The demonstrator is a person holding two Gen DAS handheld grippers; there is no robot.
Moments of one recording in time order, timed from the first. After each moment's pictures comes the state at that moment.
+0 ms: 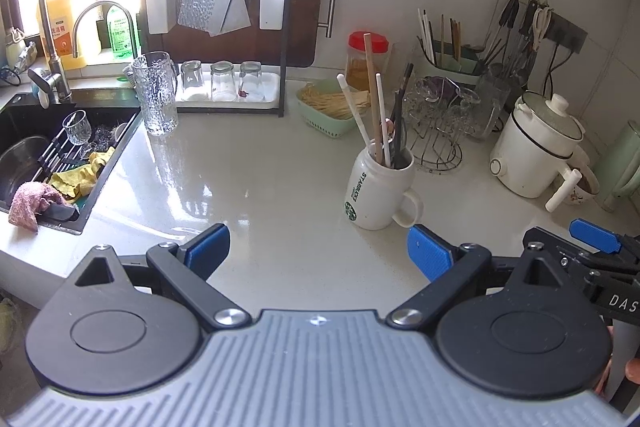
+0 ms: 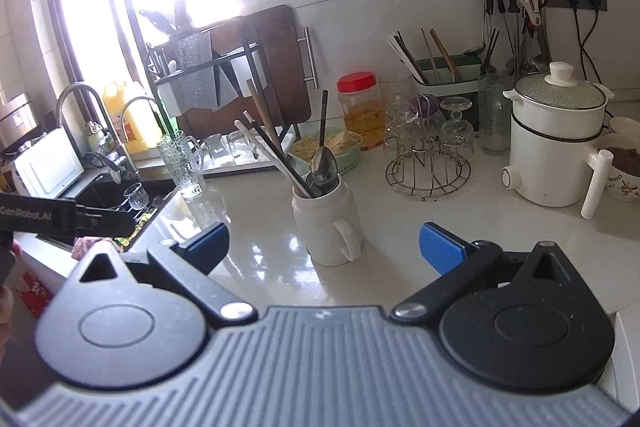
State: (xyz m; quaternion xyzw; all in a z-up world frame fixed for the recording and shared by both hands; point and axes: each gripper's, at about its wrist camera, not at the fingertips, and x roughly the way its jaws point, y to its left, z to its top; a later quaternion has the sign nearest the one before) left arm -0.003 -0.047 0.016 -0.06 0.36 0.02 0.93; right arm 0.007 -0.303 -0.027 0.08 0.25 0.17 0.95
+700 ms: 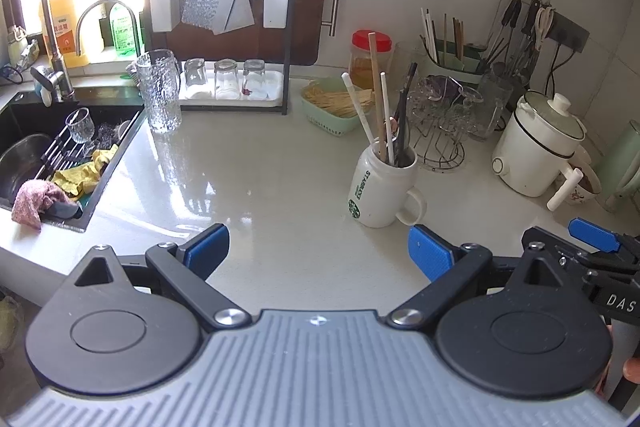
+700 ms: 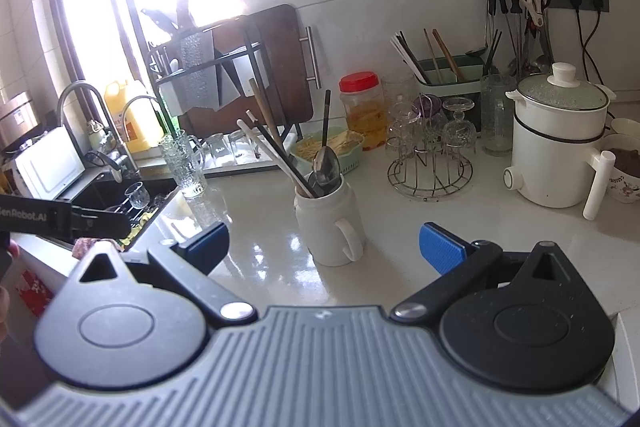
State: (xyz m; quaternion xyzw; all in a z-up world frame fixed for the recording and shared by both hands) left arm -0.005 -0.046 0.019 -0.05 0.36 0.02 0.93; right arm 0.006 -0.299 -0.027 0.08 0.25 0.17 0.95
